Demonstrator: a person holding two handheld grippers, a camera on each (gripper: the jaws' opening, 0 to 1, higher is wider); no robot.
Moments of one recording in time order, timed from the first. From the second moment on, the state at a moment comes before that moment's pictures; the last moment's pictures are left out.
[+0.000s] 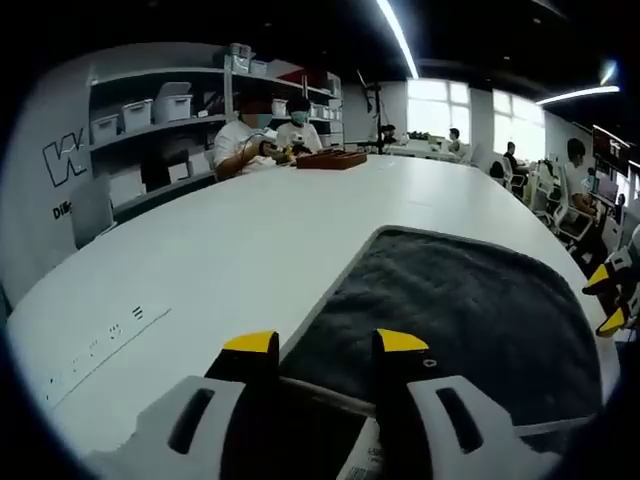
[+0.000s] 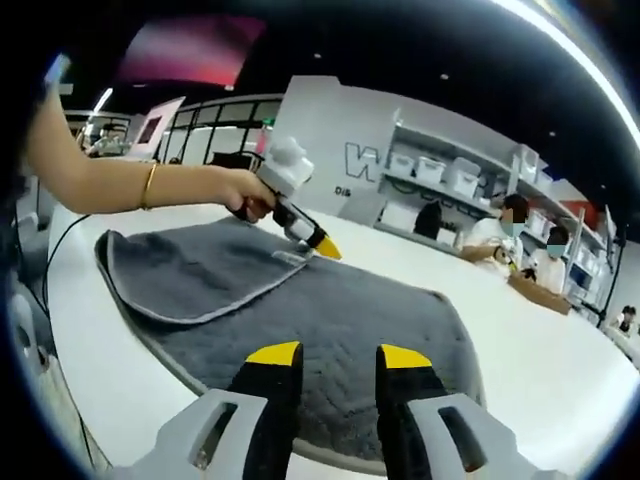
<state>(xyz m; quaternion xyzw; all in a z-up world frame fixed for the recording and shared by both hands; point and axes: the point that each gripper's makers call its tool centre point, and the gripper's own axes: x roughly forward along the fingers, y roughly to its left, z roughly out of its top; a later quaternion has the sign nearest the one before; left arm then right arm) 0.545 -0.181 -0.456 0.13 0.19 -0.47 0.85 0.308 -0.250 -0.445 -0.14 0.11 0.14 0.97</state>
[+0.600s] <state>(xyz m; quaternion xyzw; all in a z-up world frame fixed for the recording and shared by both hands) 0.542 -0.155 -0.441 0.19 0.16 -0.50 0.83 0.302 -0.212 -0.444 -0.13 0.10 0.19 0.97</state>
